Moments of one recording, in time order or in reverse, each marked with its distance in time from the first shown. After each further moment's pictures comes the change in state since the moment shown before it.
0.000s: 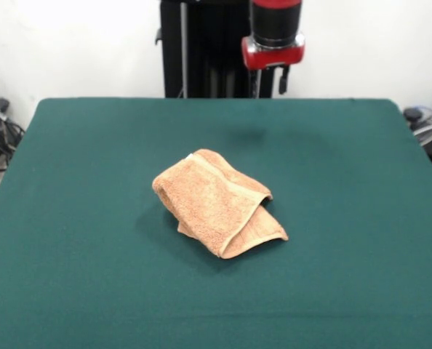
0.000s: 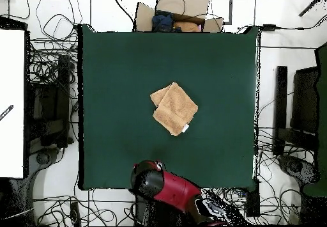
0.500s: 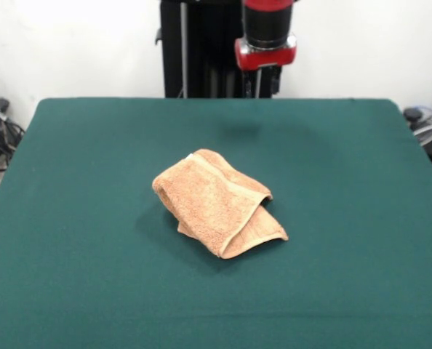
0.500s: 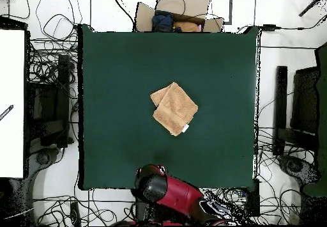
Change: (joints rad) arm -0.043 0.042 0.000 0.026 -0.048 -0.073 0.000
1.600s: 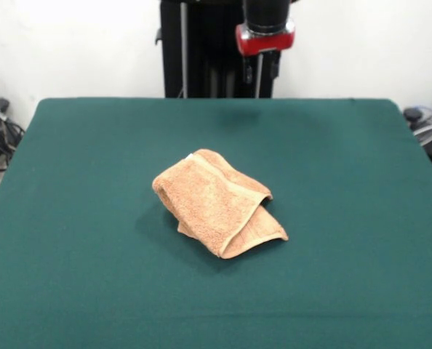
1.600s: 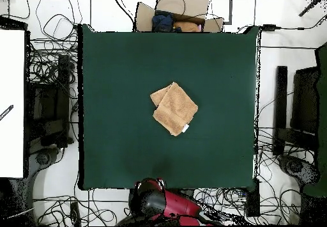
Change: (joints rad) arm -0.036 0.021 0.000 0.103 -0.046 -0.101 0.000
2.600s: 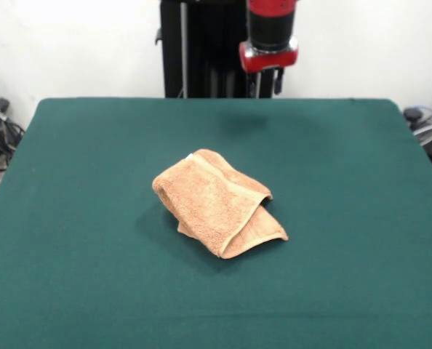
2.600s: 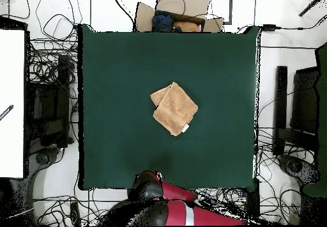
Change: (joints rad) arm 0.048 0.073 0.000 -0.090 0.027 0.010 0.000
